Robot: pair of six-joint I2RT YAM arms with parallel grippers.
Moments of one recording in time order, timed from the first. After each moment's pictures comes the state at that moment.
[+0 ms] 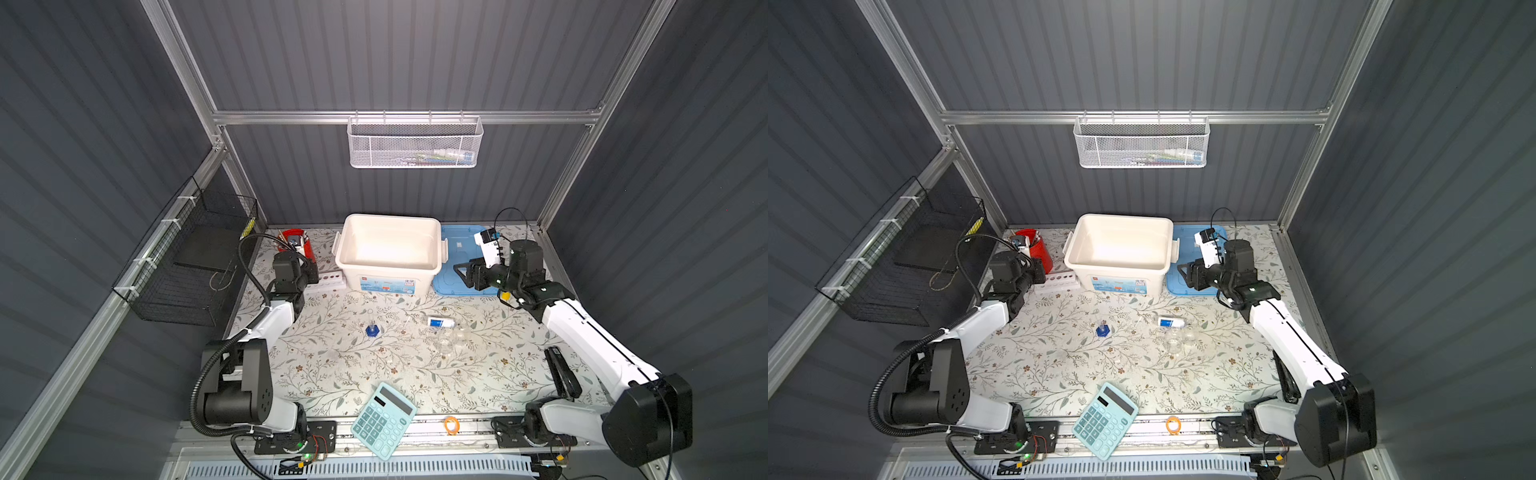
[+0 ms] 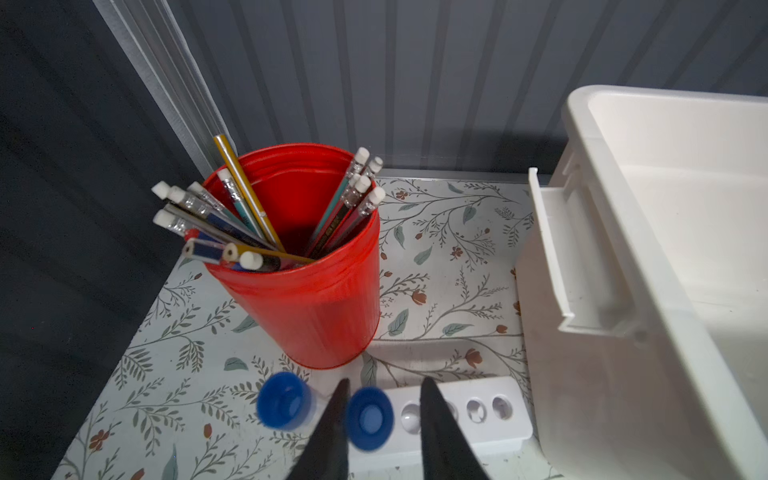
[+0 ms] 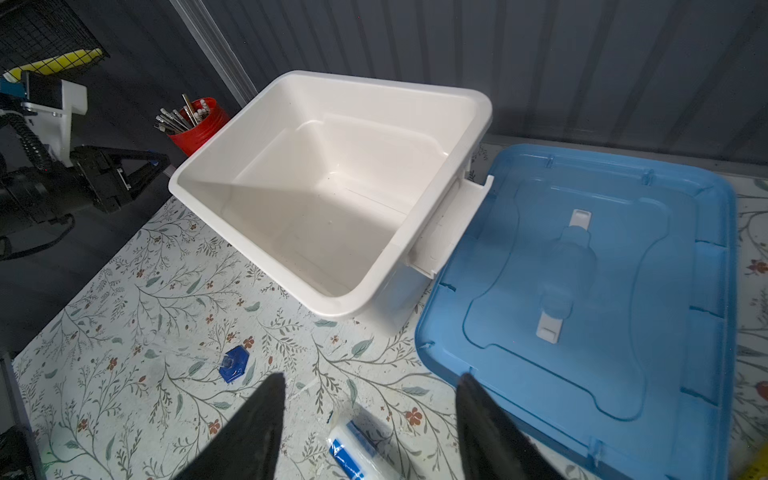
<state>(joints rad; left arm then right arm) -0.02 1.47 0.83 0.22 -0.03 -0.01 0.26 1.26 0.98 -0.22 -0.40 0.09</state>
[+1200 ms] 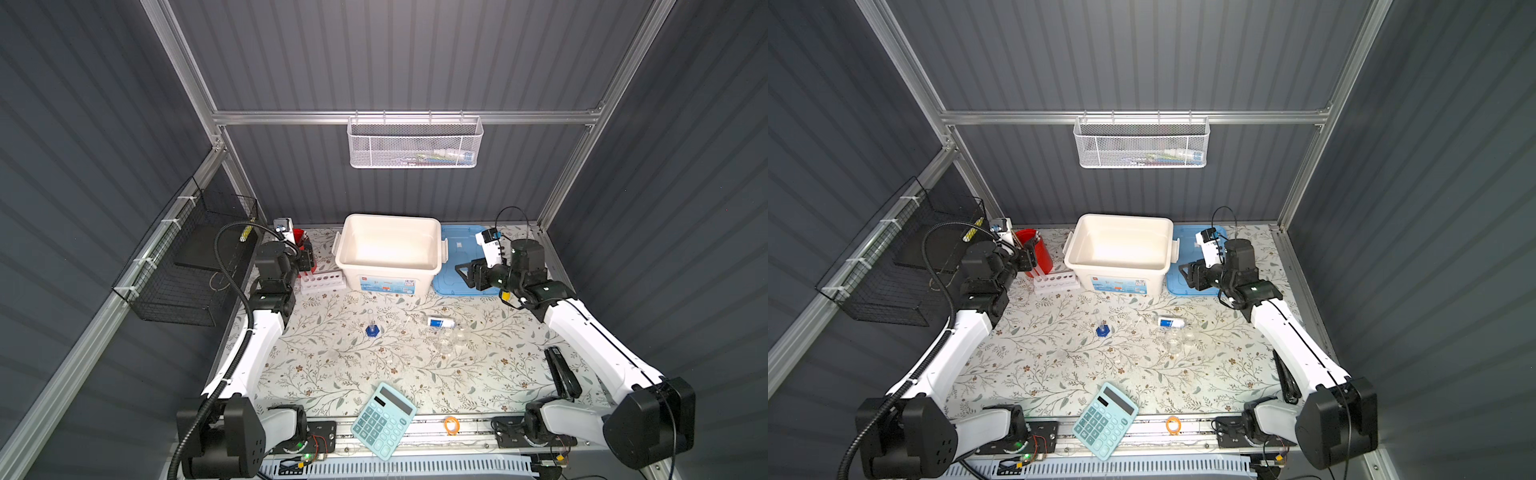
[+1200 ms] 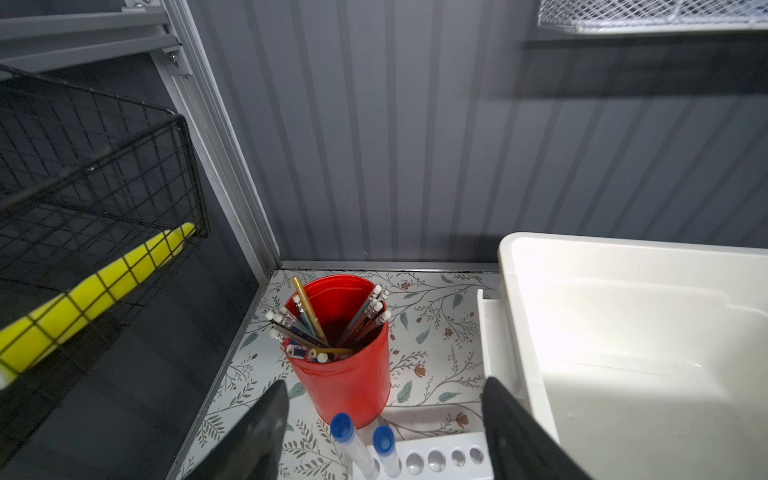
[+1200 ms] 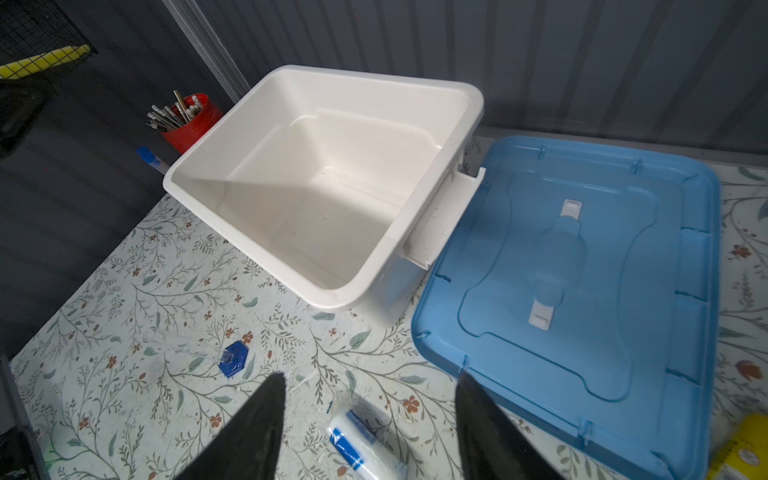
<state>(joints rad) -0.05 1.20 0.94 0.04 -0.06 0.04 0.26 1.24 1.00 -0.29 -0.38 0.09</state>
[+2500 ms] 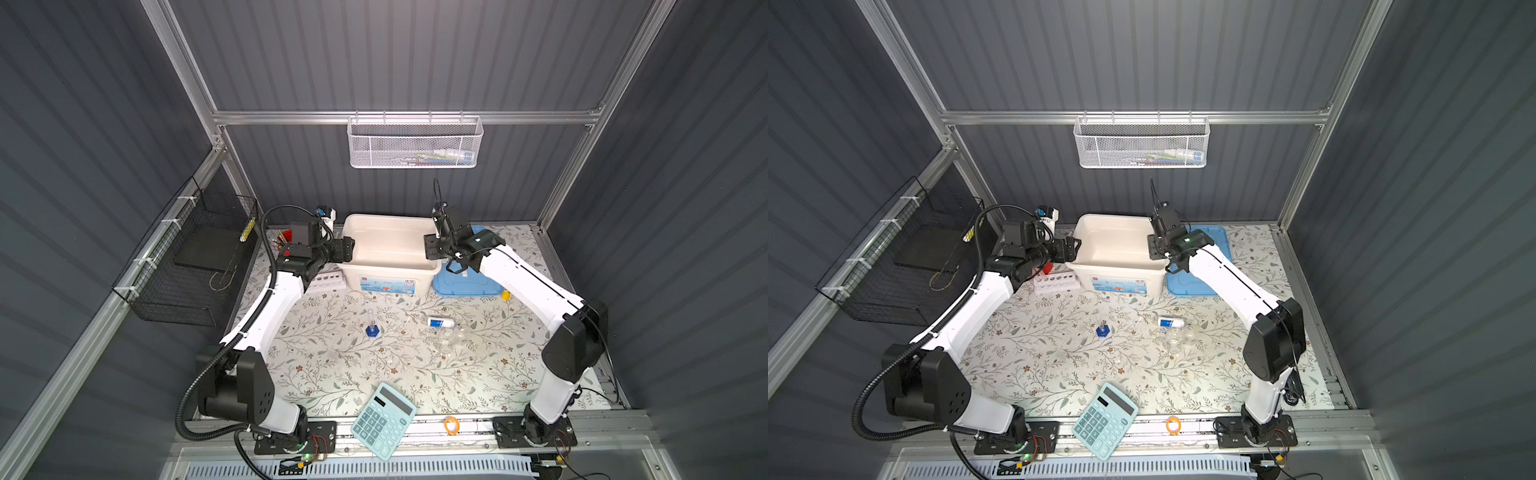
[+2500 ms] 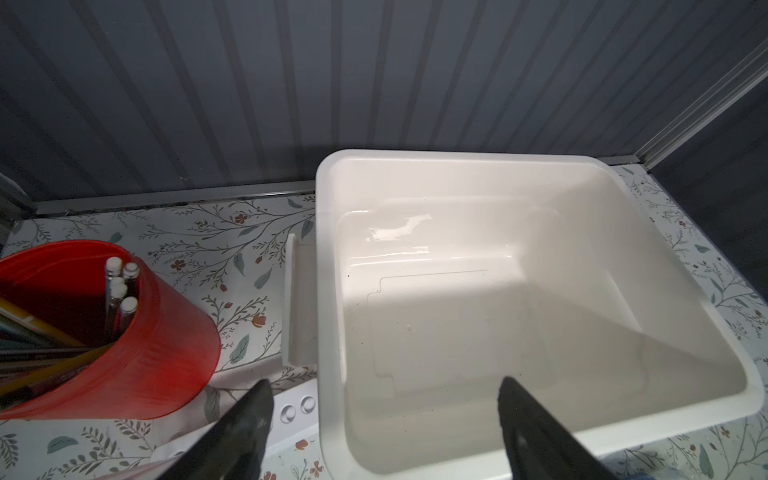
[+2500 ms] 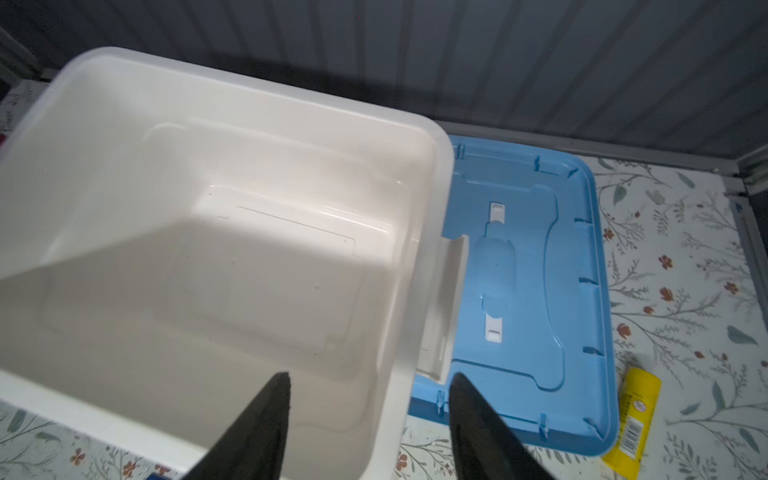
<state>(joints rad) -0.20 1.51 1.30 -0.32 0.14 -0.08 0.56 1.82 1.74 -0.71 0.29 0.29</state>
